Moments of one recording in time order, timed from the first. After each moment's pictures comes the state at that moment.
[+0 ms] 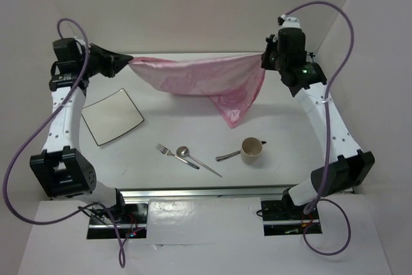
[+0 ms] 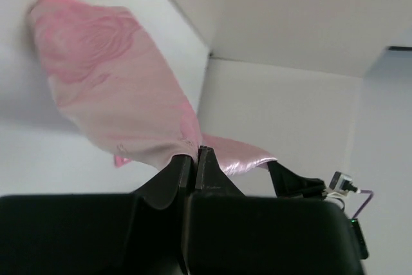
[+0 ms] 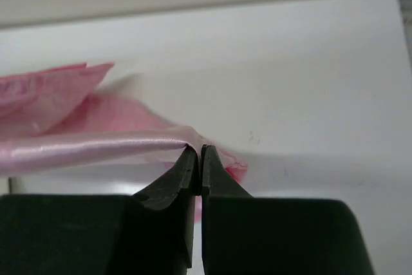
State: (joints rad) left arm 0.21 1.53 1.47 -0.41 0.67 -1.10; right arm 0.26 1.50 1.62 -0.58 0.17 0.25
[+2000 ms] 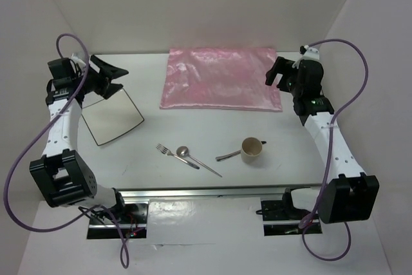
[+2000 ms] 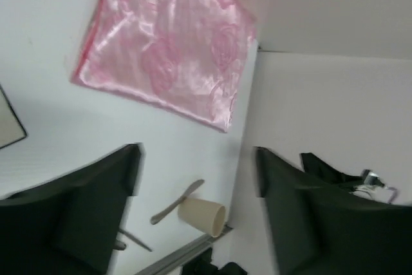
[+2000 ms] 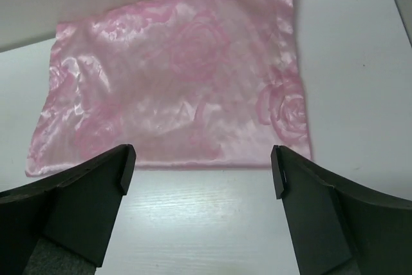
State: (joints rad) left arm 0.35 1.42 1.24 -0.36 0.77 -0.87; right arm 0.05 1.25 1.12 -0.17 0.01 0.30
